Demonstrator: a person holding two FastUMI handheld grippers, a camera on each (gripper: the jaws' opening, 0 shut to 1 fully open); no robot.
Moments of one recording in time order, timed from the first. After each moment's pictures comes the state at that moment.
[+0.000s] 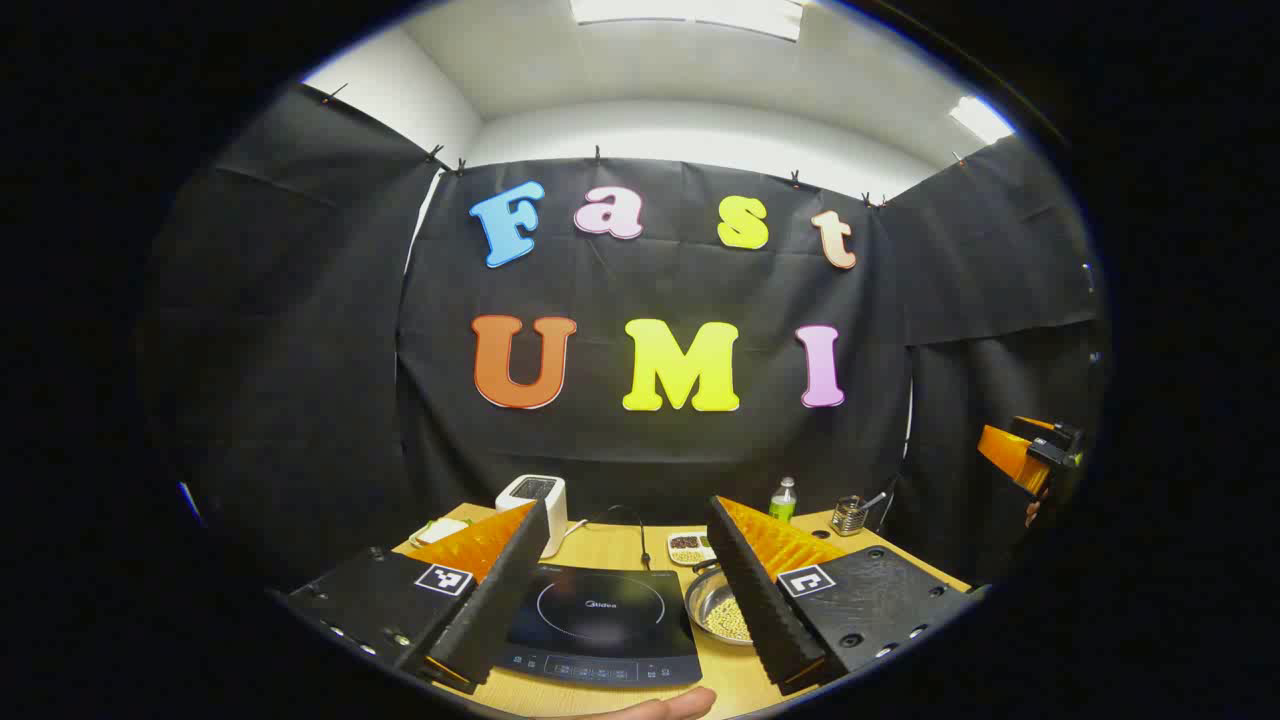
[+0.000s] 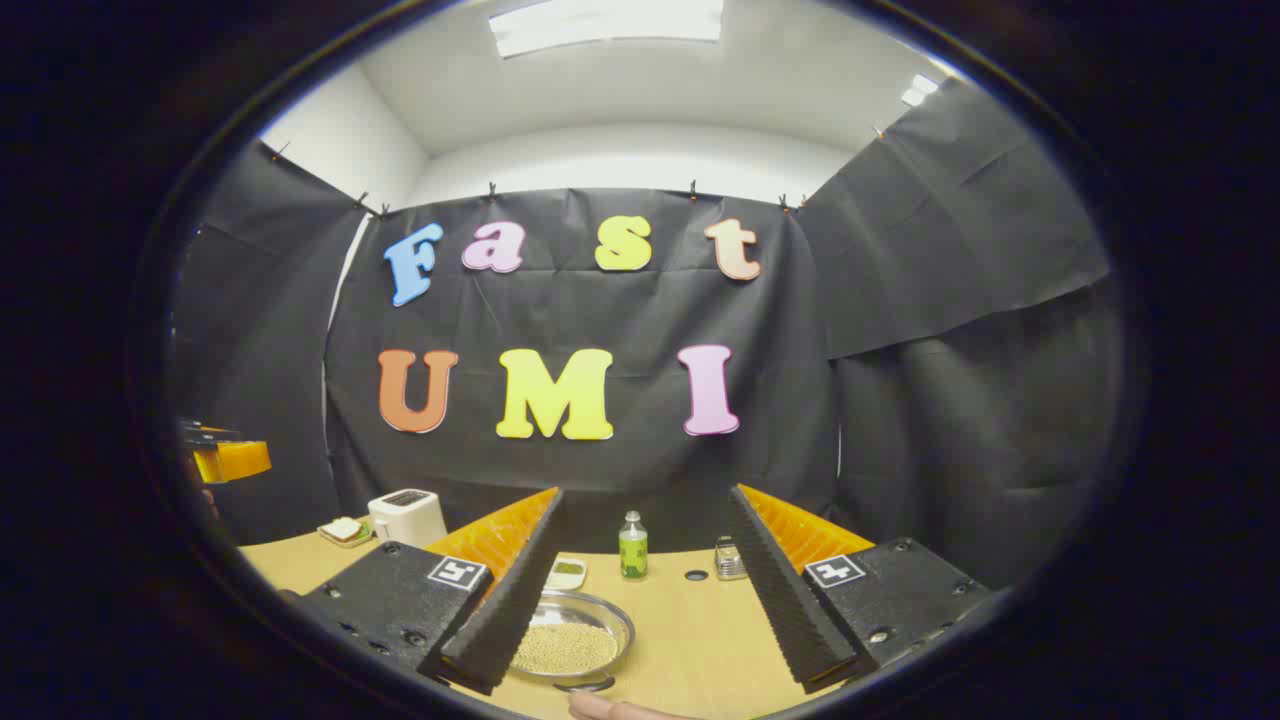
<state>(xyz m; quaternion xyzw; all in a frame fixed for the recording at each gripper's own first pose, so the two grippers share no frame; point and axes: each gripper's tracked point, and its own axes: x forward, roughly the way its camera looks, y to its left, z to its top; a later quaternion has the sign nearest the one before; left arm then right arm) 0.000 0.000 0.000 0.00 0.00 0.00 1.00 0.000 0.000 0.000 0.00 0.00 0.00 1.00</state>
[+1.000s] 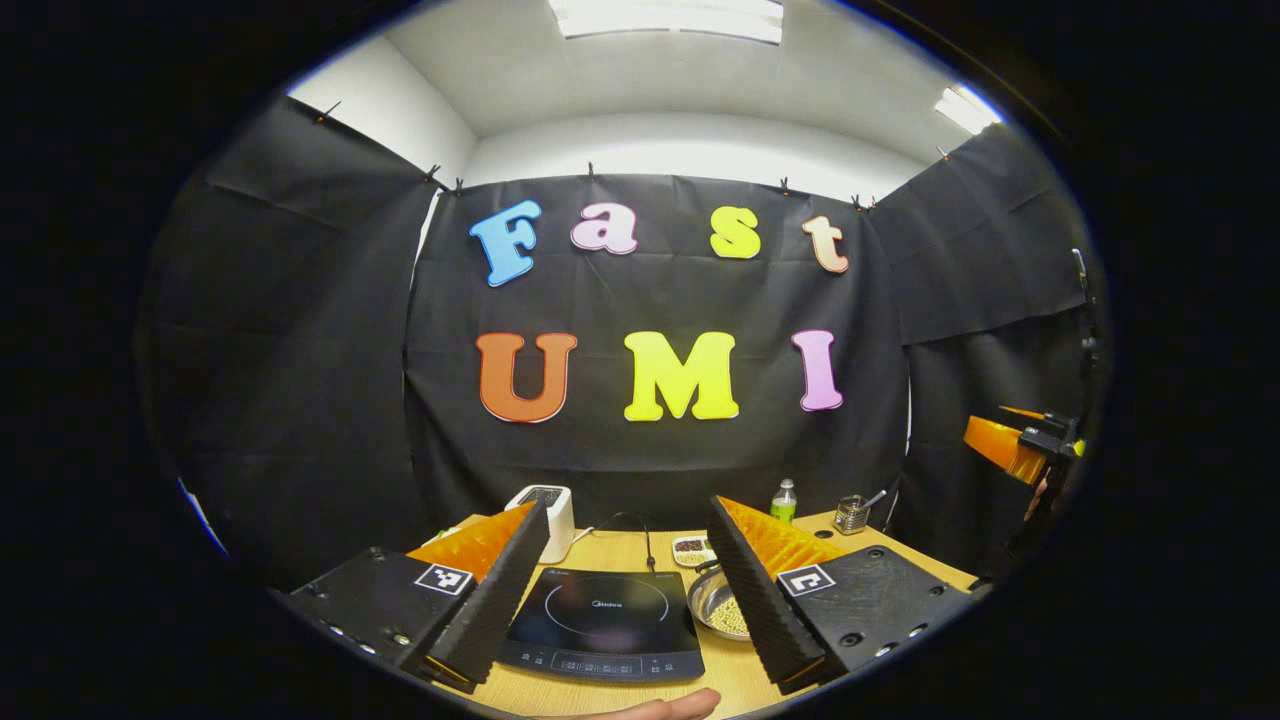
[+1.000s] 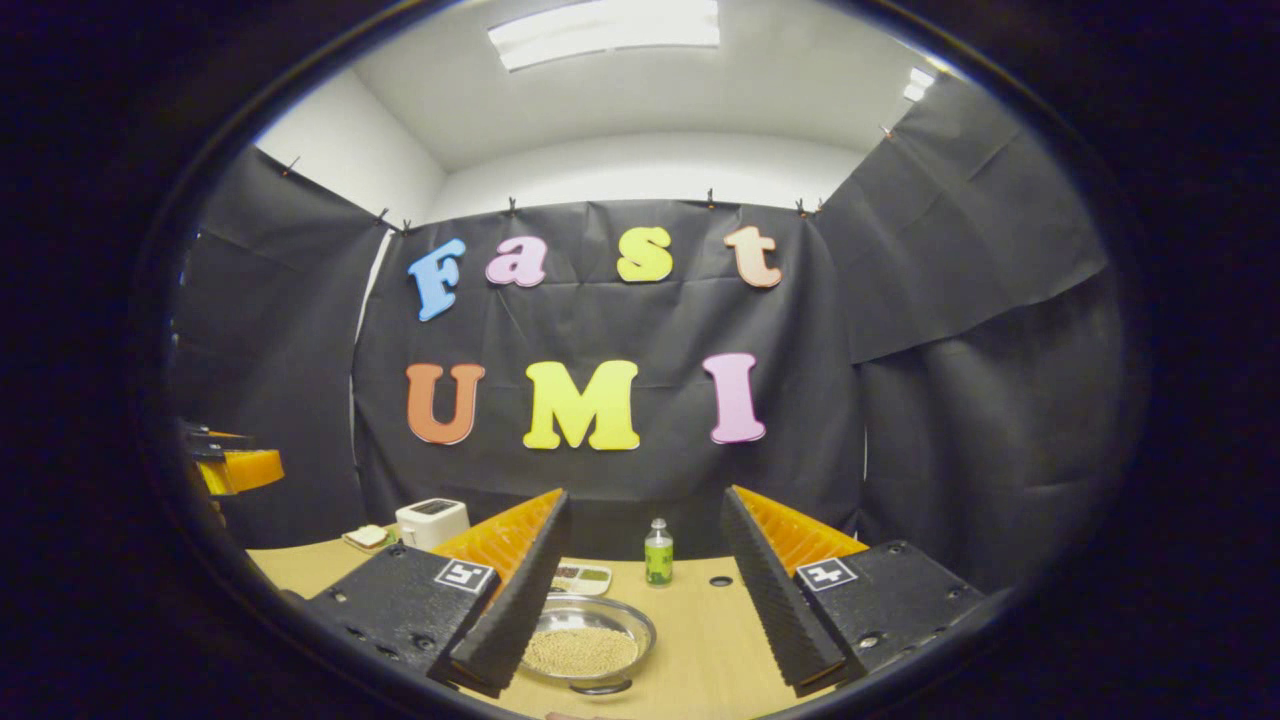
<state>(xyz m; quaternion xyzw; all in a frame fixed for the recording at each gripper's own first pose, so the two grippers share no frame) -0.029 -0.007 0.013 0.02 -0.03 0.02 1.00 -0.003 0.013 0.001 0.02 -0.02 0.05 1.00</state>
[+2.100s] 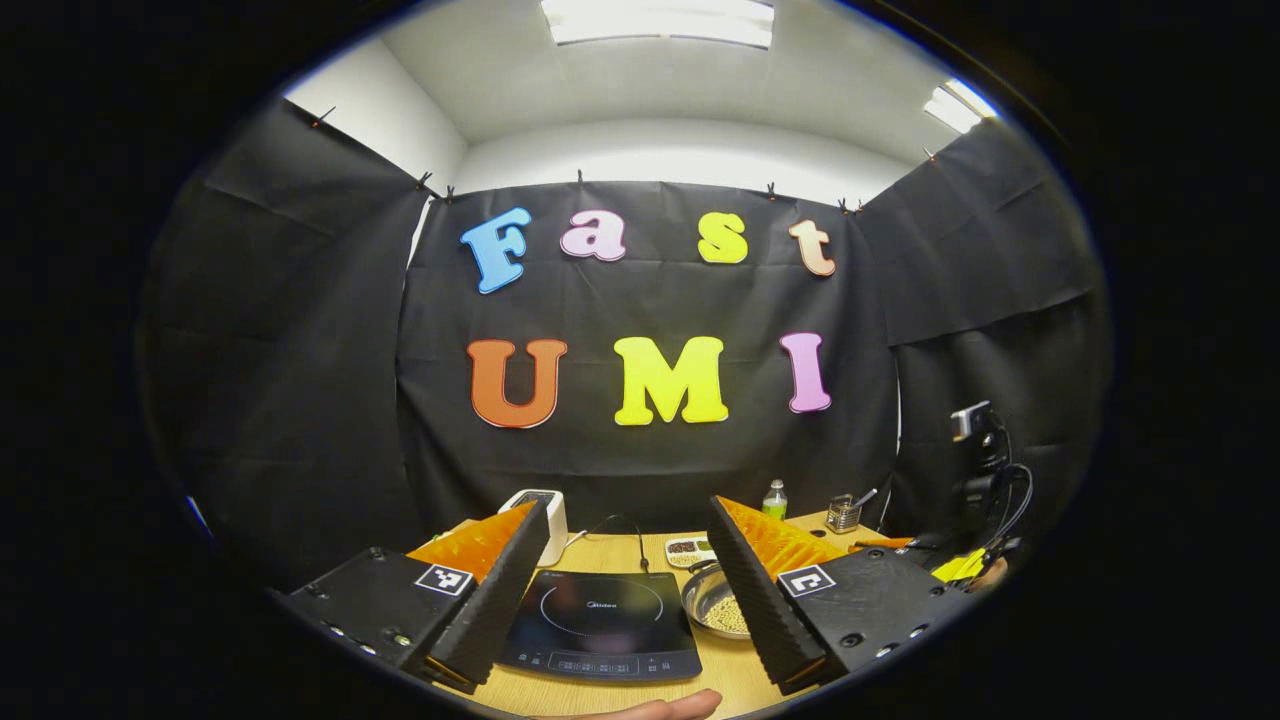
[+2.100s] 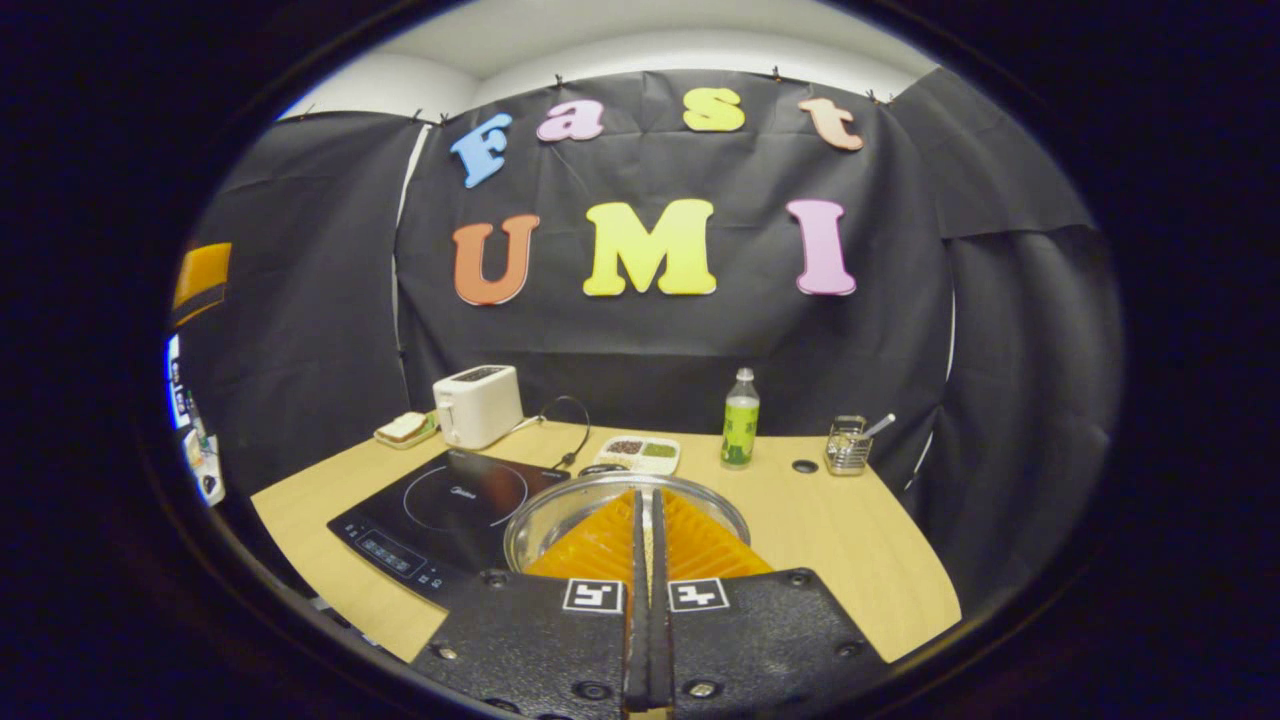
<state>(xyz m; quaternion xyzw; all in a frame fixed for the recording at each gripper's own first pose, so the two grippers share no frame) -0.035 -0.016 0.005 0.03 -0.03 0.00 1.00 0.042 0.093 -0.199 0.00 0.20 0.13 0.97</state>
